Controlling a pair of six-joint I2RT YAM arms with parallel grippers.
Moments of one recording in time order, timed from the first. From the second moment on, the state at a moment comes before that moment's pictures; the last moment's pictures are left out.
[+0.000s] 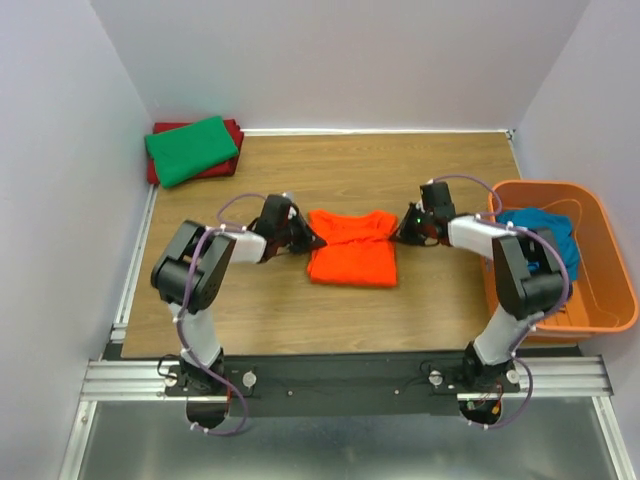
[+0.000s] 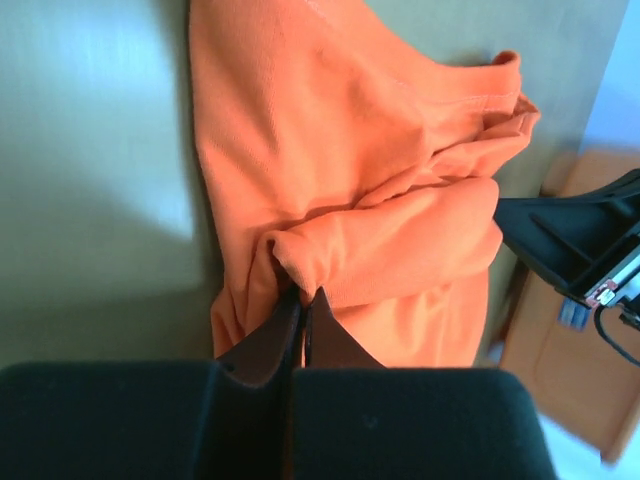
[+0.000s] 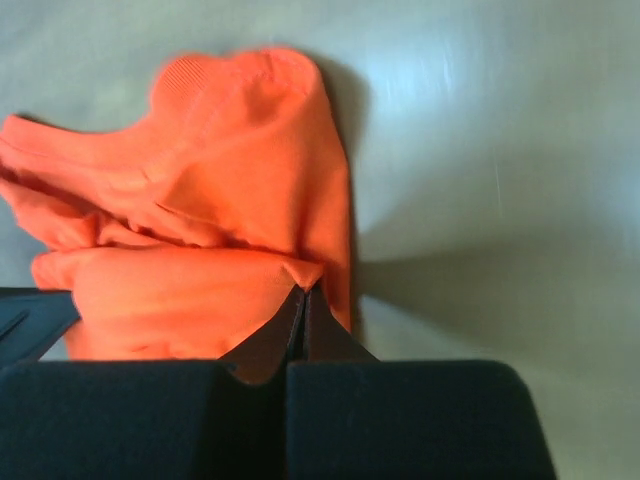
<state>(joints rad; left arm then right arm) -0.41 1.89 0.91 0.29 0.37 -0.97 0.25 1.81 0.99 -0.07 -0.22 0.65</state>
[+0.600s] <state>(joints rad) -0.44 1.49 0.73 0.18 0.37 -0.96 0.27 1.26 0.77 -0.19 -0.17 0.66</state>
